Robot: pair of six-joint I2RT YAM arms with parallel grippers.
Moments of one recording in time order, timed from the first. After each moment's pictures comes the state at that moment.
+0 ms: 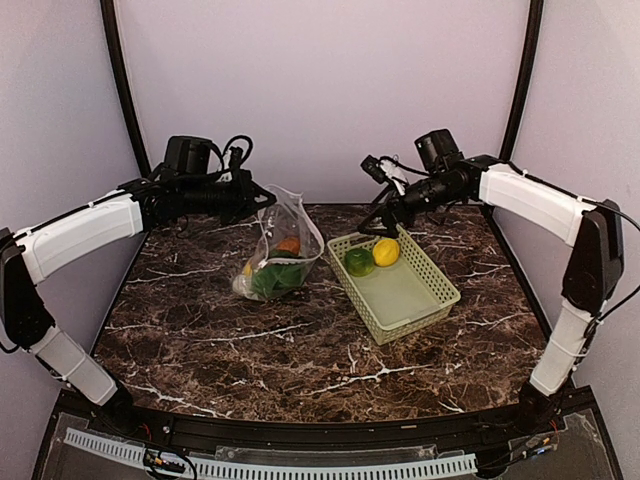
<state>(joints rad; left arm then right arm) -0.54 1.50 1.33 -0.26 0.34 -0.79 0.50 1.76 1.62 -0.63 -0.66 -0.40</state>
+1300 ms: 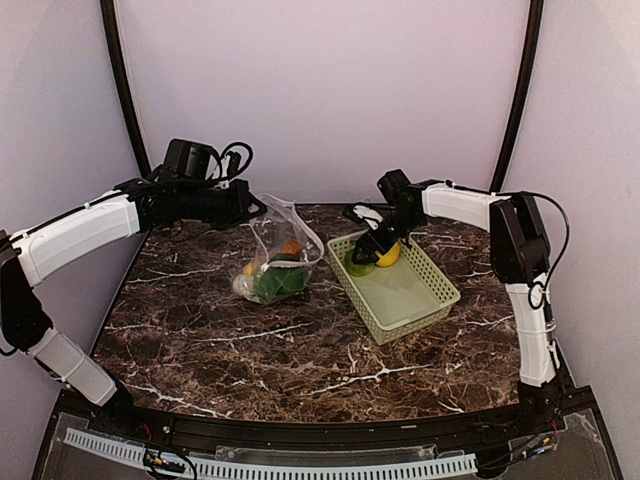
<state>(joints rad) -0.54 1.48 1.33 -0.38 0.25 -0.63 0.48 2.27 1.90 -0.75 -0.42 -0.41</state>
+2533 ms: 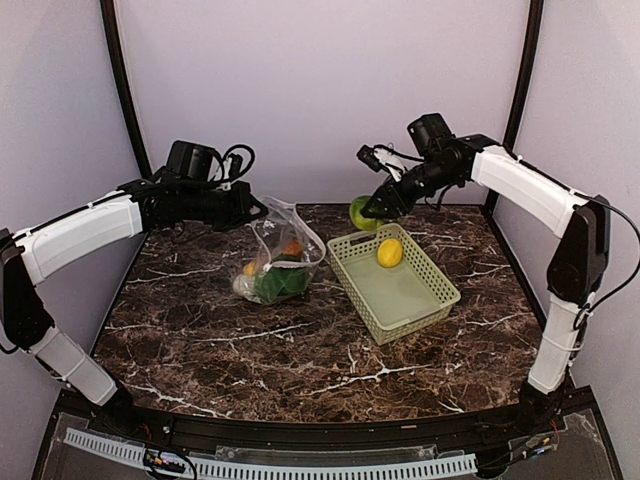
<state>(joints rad) -0.54 1.50 1.32 -0.38 0.25 -0.63 0.50 1.88 1.86 -0.85 -0.50 -0.38</state>
